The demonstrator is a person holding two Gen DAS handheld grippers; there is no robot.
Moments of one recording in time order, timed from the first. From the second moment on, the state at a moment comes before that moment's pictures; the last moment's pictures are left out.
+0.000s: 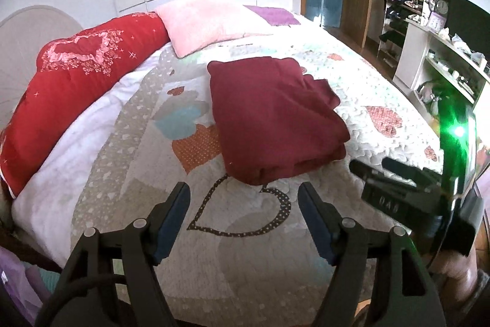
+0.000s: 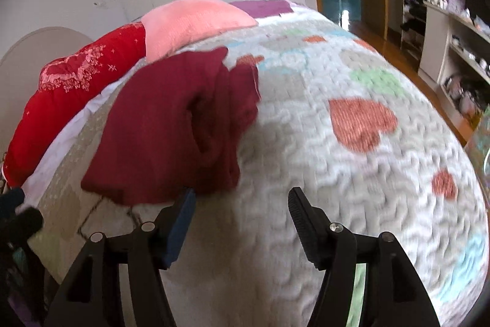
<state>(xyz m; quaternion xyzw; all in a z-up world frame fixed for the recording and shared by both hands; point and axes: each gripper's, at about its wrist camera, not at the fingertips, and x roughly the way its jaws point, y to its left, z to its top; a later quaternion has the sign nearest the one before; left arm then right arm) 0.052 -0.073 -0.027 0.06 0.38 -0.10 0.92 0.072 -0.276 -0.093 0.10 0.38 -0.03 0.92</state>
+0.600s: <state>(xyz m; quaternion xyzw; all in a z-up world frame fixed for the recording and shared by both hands) -0.011 -0.040 0.014 0.04 0.26 -0.06 0.96 0.012 -0.231 -0.054 0.05 0.32 -0.04 0.95</state>
